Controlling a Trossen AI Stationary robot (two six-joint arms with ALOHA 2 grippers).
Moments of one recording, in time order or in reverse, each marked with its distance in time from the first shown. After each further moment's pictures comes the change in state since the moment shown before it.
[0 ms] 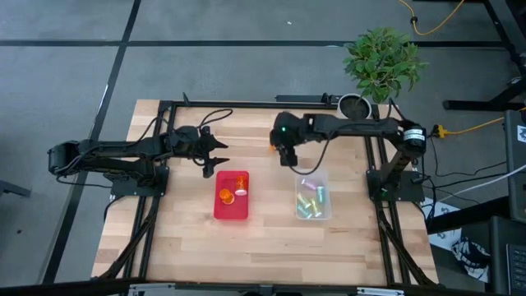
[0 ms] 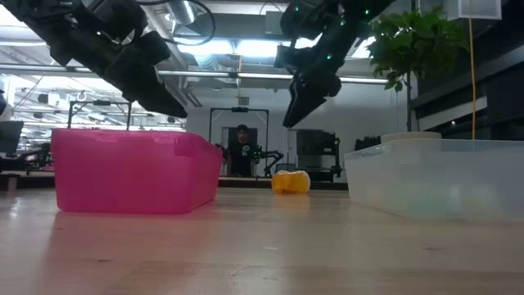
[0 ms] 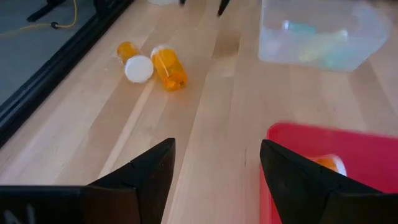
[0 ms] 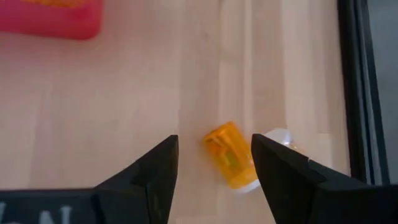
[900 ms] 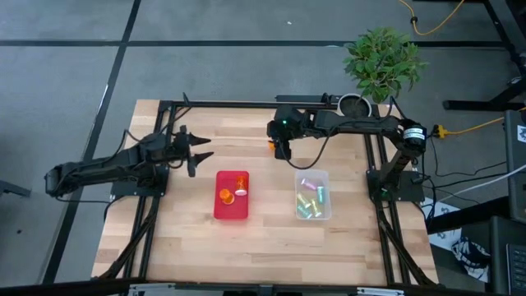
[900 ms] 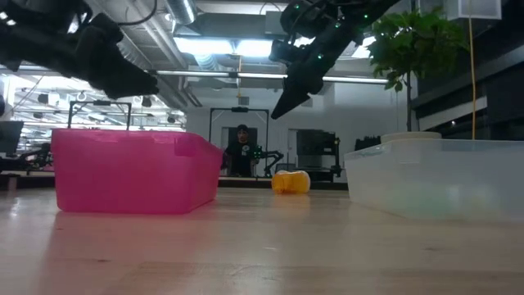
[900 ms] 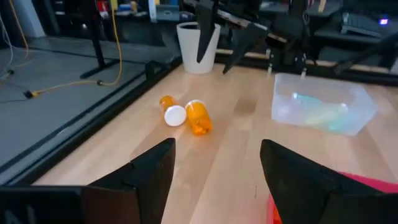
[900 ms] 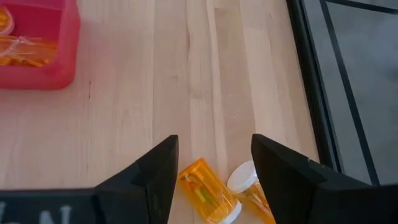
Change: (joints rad) left arm 0.017 -0.561 -0.213 -0.030 -0.092 -0.096; right arm -0.049 0.000 0.000 0.148 -0.007 0.008
